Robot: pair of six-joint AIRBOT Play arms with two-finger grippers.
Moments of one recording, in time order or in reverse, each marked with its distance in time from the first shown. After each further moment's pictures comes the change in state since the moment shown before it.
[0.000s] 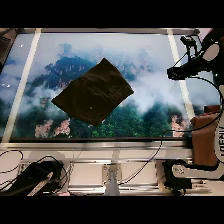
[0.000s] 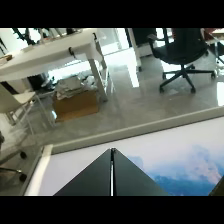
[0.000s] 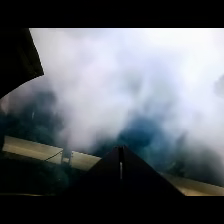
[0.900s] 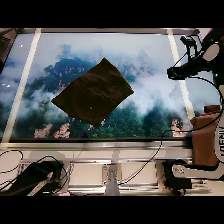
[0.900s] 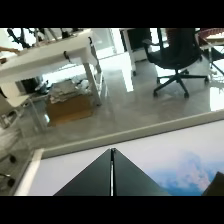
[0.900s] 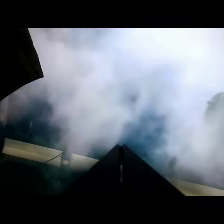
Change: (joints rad) left arm 0.000 -0.007 0.000 -0.035 -0.030 -0.014; right arm 0.000 0.000 0.000 0.000 -0.011 0.000
